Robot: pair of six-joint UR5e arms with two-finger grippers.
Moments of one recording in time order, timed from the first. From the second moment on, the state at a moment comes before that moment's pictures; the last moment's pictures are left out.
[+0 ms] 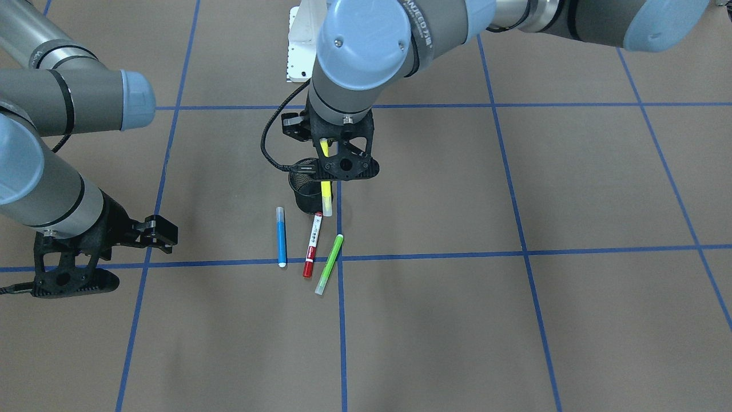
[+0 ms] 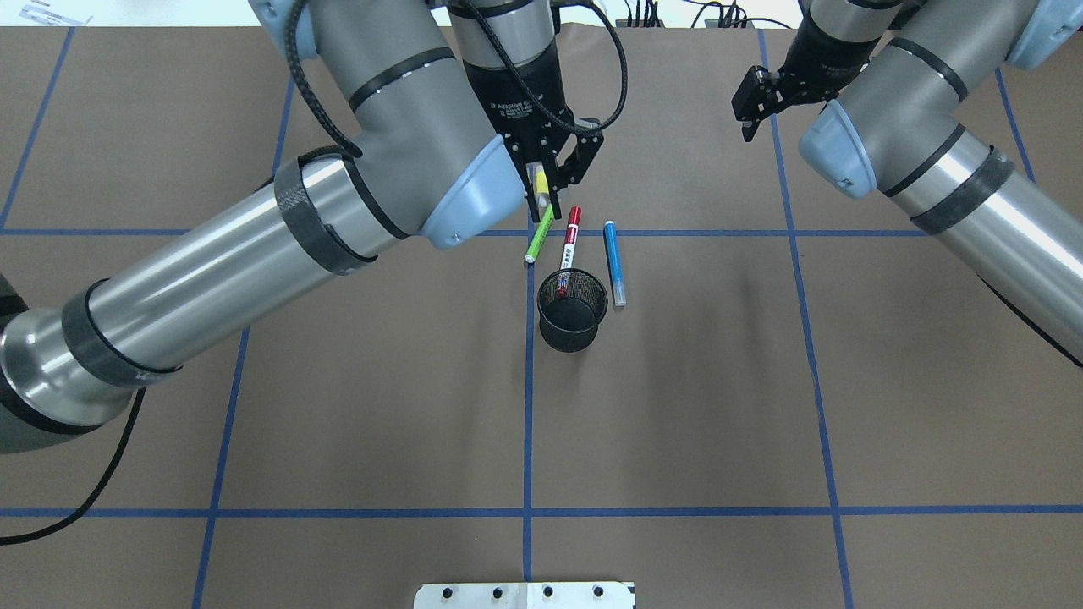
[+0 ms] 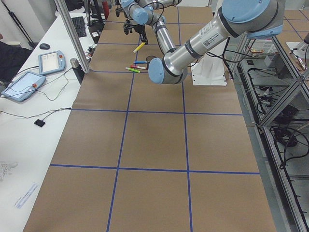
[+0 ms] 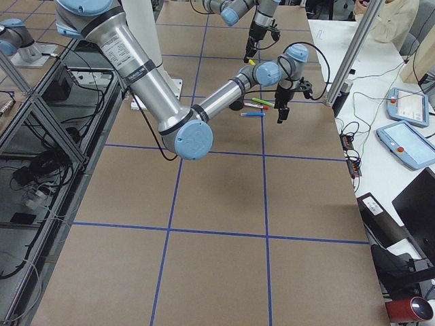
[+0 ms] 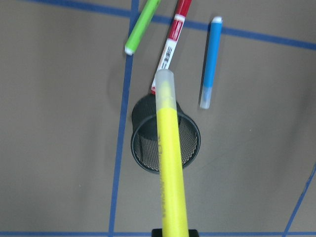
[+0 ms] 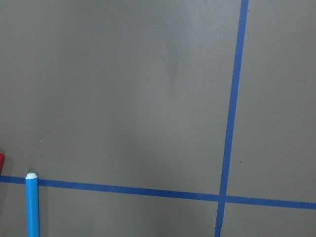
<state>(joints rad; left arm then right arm) -0.80 -2.69 -1.42 -1.23 -2.44 -1.02 1.03 -0.90 1.52 -1.77 2.22 0.59</state>
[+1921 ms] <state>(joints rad) -0.70 -2.56 -1.16 -1.72 -2.19 -0.85 1.06 -0.93 1.55 -1.76 2.22 0.59</state>
